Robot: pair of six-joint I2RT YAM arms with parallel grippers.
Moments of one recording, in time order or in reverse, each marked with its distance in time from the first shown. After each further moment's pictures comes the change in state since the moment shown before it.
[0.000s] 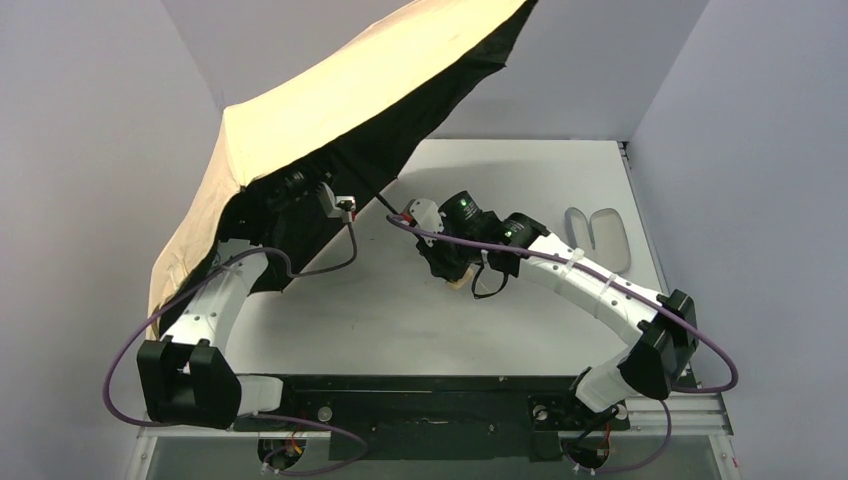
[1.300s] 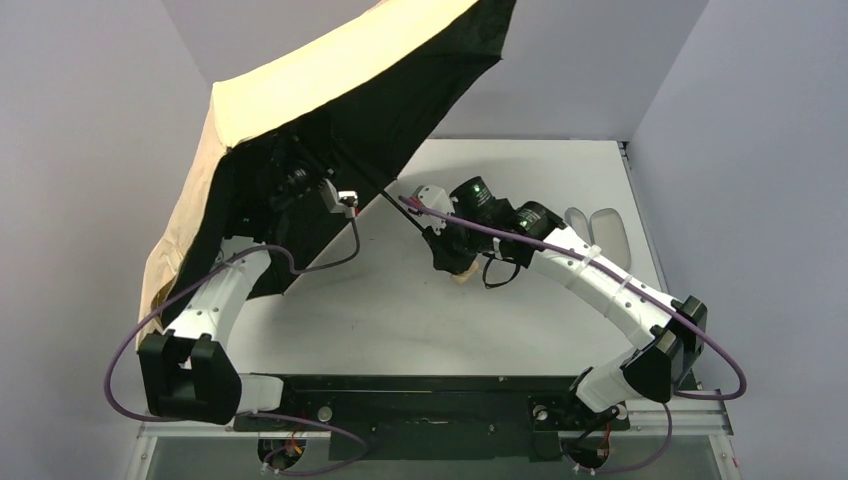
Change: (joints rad) left arm -0.011 0.048 0.035 0.032 -0.001 0.014; right arm -0.034 -0.028 0.056 -0.024 -0.040 0.013
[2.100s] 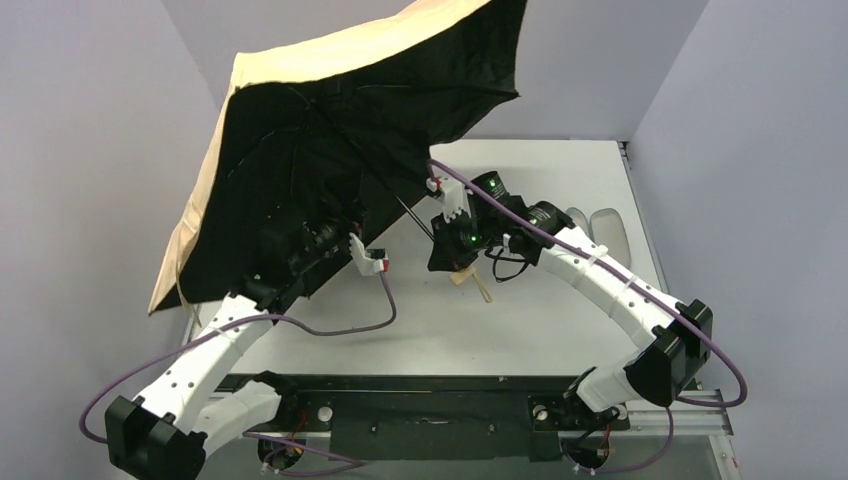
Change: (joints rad) left arm -0.311 -0.327 -0.295 -0.185 -0.243 -0.306; right arm -0.099 -0.018 -0.035 0.046 -0.259 0.270
